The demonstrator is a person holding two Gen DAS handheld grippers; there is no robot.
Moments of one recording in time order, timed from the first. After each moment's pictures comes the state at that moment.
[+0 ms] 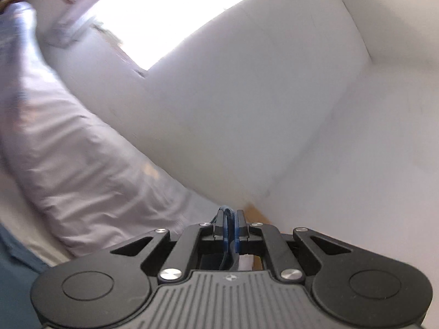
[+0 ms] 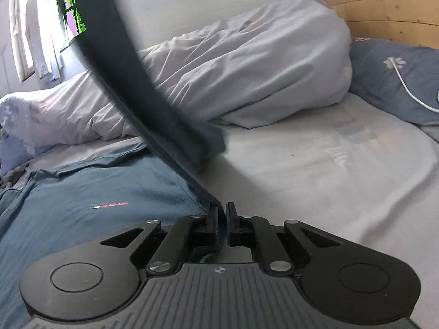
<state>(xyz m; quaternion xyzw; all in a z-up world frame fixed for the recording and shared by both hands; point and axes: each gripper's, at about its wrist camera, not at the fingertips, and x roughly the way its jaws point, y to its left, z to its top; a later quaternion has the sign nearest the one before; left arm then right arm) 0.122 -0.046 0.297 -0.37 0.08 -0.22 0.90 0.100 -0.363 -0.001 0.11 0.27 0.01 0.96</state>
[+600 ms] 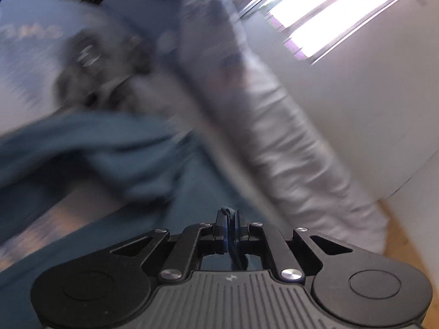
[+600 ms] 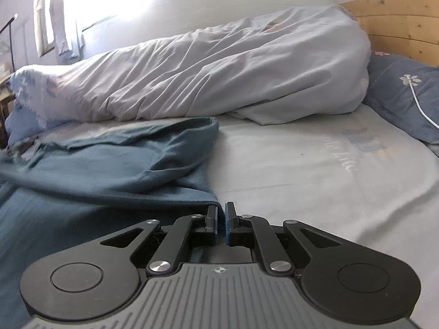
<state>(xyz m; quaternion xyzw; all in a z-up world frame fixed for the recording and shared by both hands) 0.038 0.153 0.077 -0.40 0.25 0.01 0.88 0.092 -0.354 -0.003 0.05 0.28 0.05 0.96</state>
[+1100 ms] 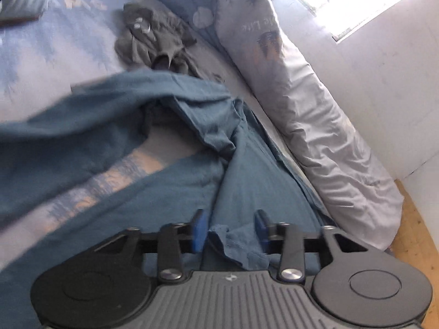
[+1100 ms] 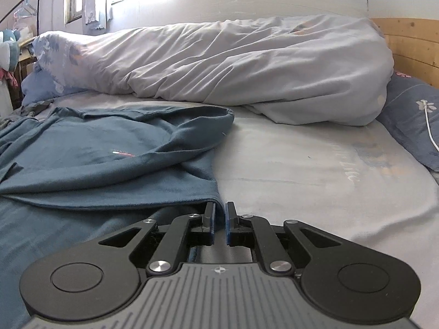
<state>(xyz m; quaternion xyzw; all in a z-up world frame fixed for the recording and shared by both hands) -0.023 0.171 0.053 -0.38 0.30 0.01 0.88 0.079 -0.349 -0.001 -0.03 0.29 0.08 0.95</state>
